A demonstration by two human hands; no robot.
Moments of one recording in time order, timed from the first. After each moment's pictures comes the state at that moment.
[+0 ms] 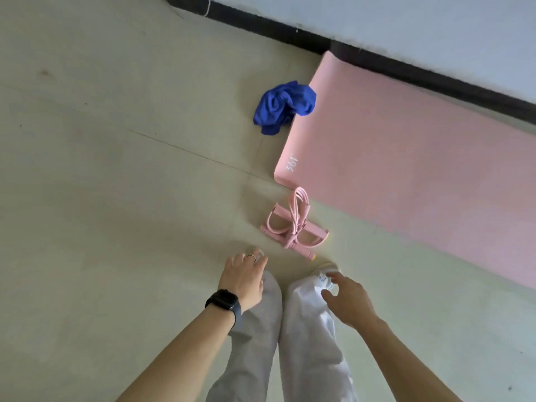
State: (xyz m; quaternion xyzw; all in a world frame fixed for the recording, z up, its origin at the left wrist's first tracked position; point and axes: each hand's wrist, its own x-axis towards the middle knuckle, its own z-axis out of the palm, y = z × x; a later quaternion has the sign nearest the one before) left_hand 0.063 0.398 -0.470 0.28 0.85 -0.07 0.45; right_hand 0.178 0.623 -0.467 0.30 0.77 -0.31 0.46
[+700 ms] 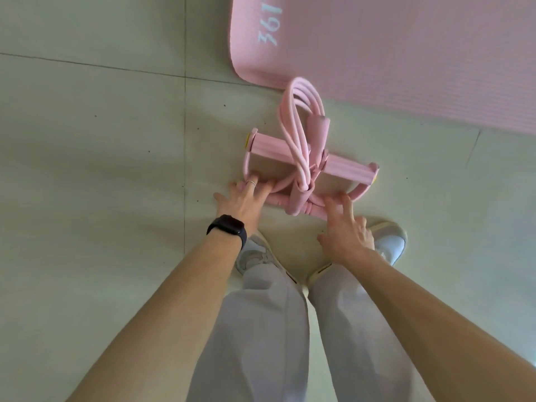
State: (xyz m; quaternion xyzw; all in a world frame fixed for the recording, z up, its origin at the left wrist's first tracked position) left_hand 0.059 0.402 -0.904 0.37 0.81 -0.17 0.42; right_hand 0.206 0.566 -0.885 0.34 0.77 -0.25 0.48
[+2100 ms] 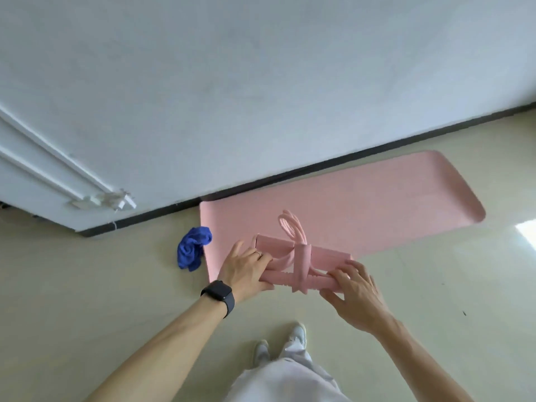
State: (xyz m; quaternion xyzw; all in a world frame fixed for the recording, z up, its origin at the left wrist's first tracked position) left_hand 0.042 0.636 -0.169 0.68 0.71 -0.04 0.15; right_hand 0.310 0.743 -0.163 0.42 0.87 -0.27 0.05
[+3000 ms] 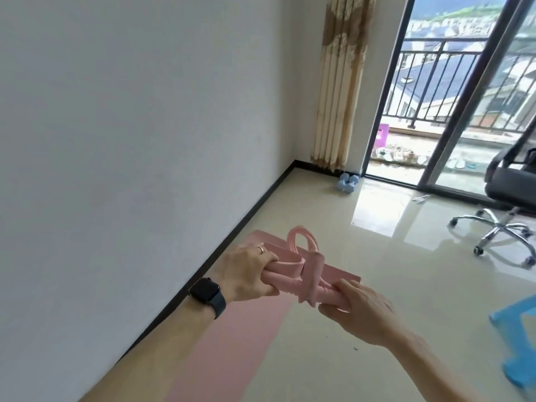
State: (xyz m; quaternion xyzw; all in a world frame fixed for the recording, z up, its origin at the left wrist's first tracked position) left_hand 0.461 1.059 0.049 0.91 0.42 0.05 0.05; right_hand 0.712 0.943 0.011 0.73 0.66 -0.16 -0.08
